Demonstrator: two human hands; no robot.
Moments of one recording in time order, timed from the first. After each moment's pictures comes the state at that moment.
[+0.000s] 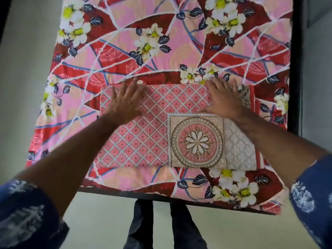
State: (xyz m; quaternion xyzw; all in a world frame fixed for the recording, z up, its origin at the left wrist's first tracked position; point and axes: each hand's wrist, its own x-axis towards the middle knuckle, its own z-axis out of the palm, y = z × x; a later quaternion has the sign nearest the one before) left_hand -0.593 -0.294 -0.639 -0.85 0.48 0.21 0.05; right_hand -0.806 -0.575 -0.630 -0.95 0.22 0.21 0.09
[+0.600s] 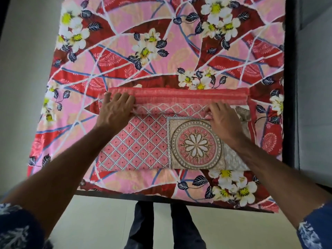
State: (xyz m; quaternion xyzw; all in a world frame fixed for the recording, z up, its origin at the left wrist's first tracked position) left_hand -0.600 -0.269 -0.616 -0.85 0.52 0.06 0.07; right_hand -0.862 -0.531 -0.635 -0.97 0.23 0.05 0.10
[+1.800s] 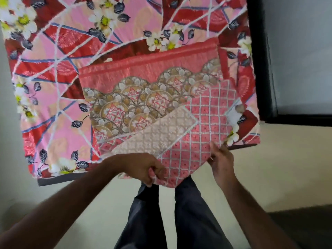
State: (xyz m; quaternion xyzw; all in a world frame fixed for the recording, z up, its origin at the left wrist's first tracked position) left_hand -0.767 -0.198 -0.583 -0.44 0.56 0.70 0.01; right_hand -1.041 -0.310 -0.578 -0.26 0.65 -0.23 0.68
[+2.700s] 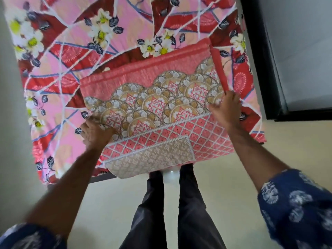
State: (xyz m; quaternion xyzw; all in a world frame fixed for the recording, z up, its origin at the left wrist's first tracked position) left_hand -0.680 -0.190 -0.623 -0.95 0.09 0.28 -0.10; right_hand -0.997 -0.461 -0.620 -0.70 0.66 0.01 0.28
